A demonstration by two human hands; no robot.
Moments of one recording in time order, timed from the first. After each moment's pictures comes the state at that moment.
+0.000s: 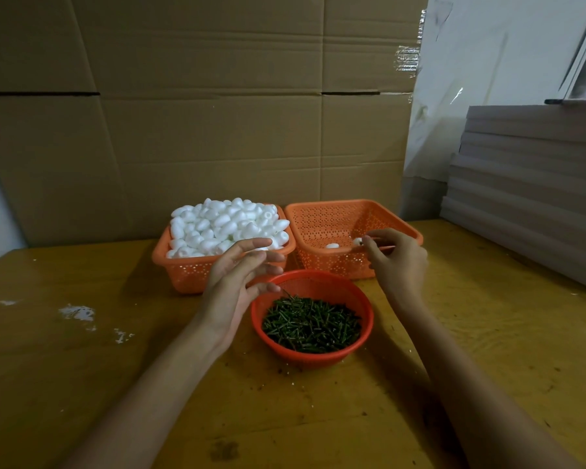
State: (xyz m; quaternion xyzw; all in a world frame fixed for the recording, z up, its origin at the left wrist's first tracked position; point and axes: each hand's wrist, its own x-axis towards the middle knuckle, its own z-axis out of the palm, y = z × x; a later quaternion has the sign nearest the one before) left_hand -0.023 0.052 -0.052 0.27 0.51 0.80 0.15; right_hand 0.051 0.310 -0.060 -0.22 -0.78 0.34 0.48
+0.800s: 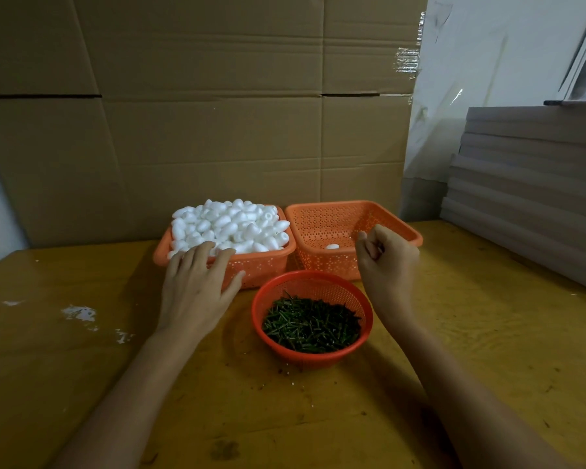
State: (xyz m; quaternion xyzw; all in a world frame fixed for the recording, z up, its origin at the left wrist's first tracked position) left_hand -0.070 0.015 -0.070 0.29 0.91 0.09 -0.29; right_hand 0.060 0.281 -0.054 -0.10 -0.78 0.26 0.56
